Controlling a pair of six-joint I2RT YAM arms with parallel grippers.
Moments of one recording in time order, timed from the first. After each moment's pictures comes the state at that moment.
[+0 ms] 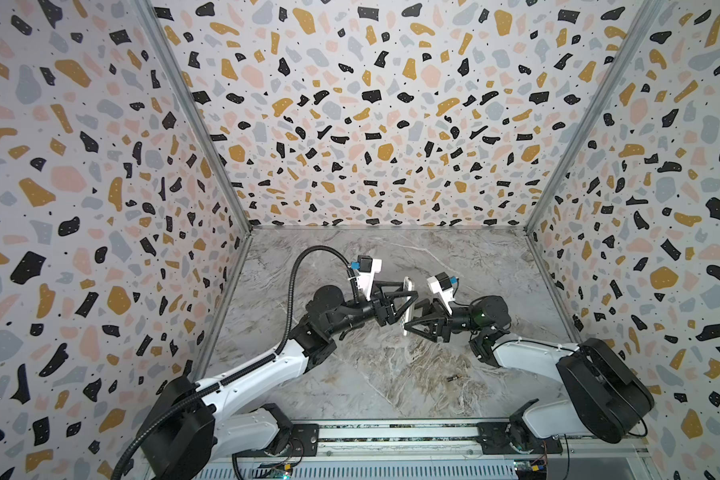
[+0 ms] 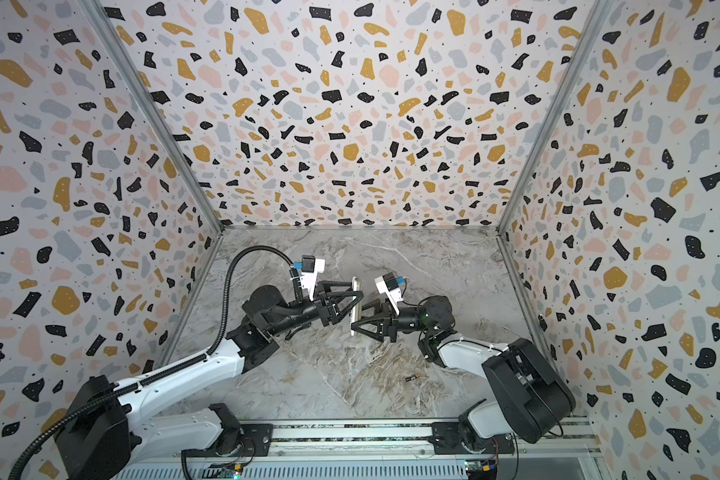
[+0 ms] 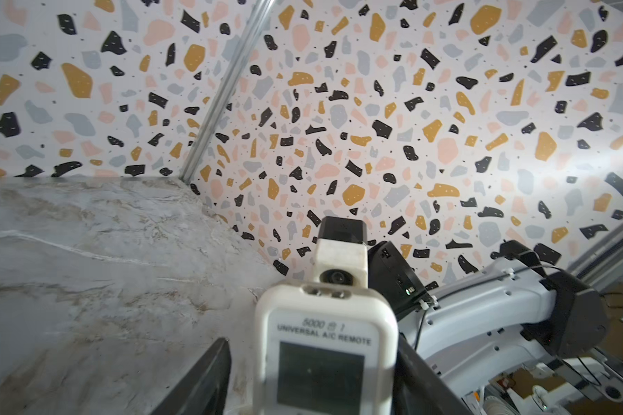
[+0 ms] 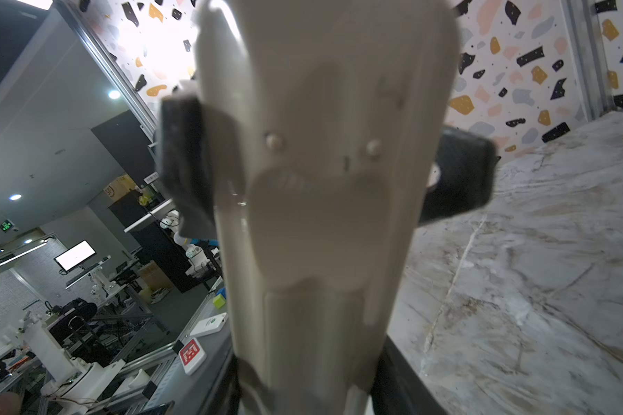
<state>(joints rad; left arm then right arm) -0.73 1.18 0.70 0.56 0.42 -0.63 0.55 1.40 0.50 1.20 -1.10 0.76</state>
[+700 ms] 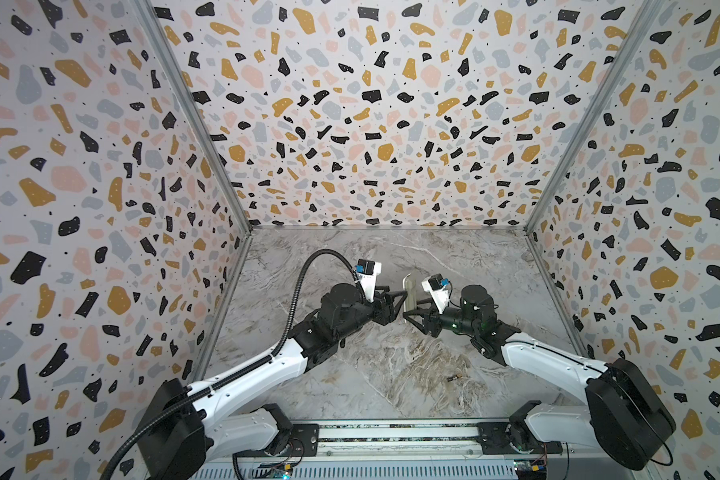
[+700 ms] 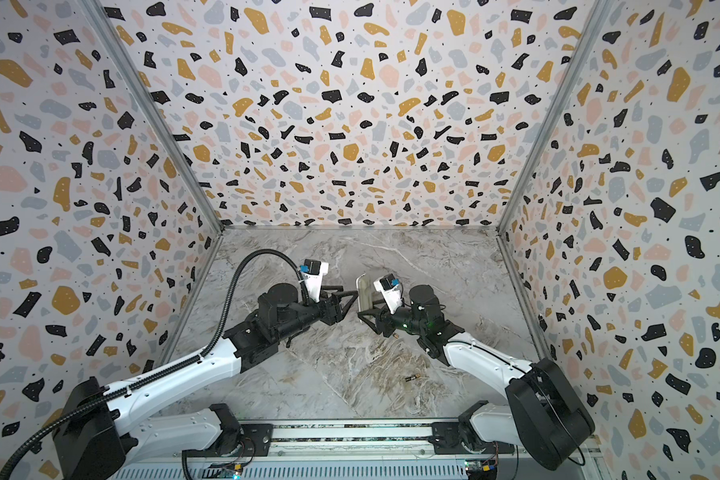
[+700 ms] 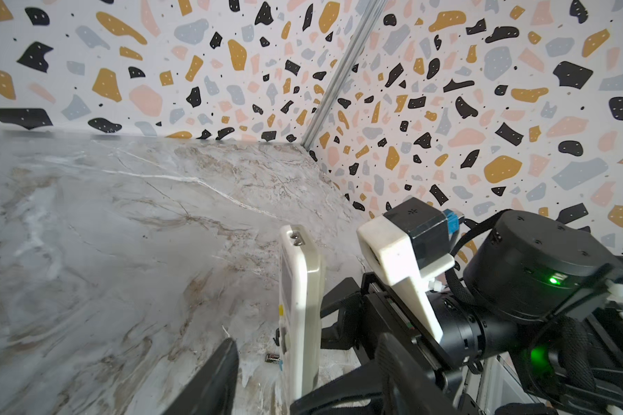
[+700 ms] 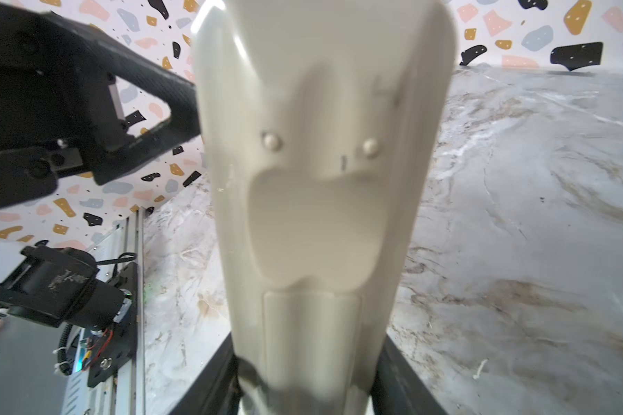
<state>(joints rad) -0.79 1.18 0.78 0.18 0.07 -0.48 0.58 1.27 0.58 0.33 -0.54 0.18</state>
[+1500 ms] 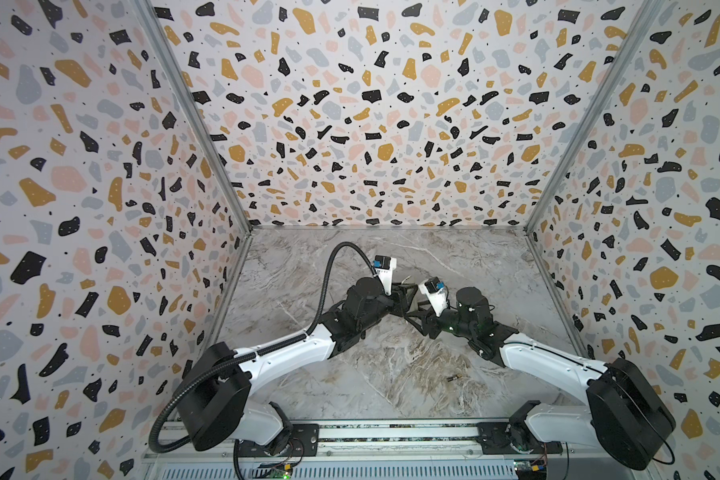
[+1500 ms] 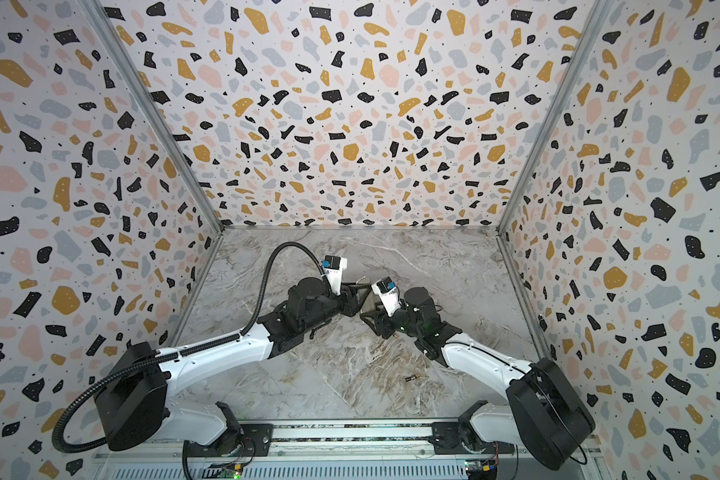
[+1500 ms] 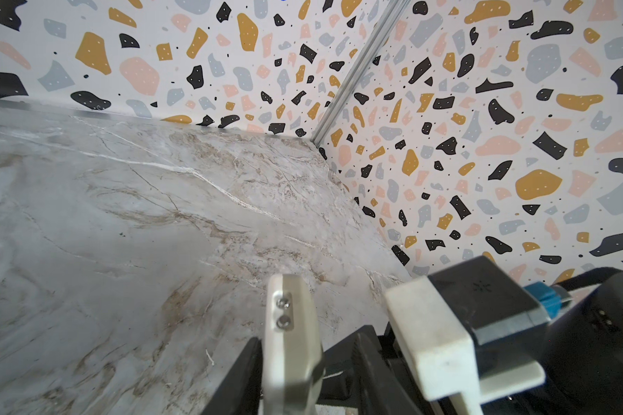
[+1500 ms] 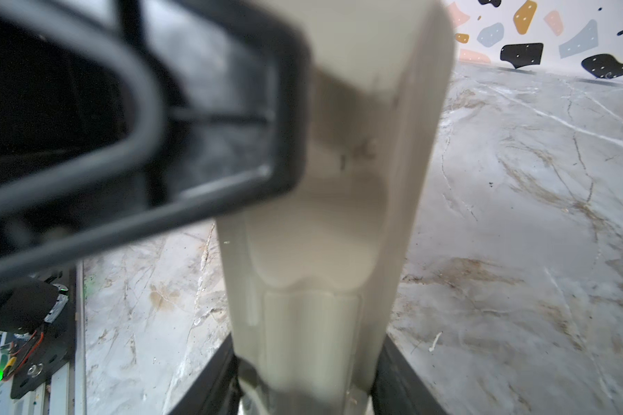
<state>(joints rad) -0.83 1.41 0.86 0.30 0.01 -0.55 0.62 1.27 0.59 0.26 -0.41 0.11</state>
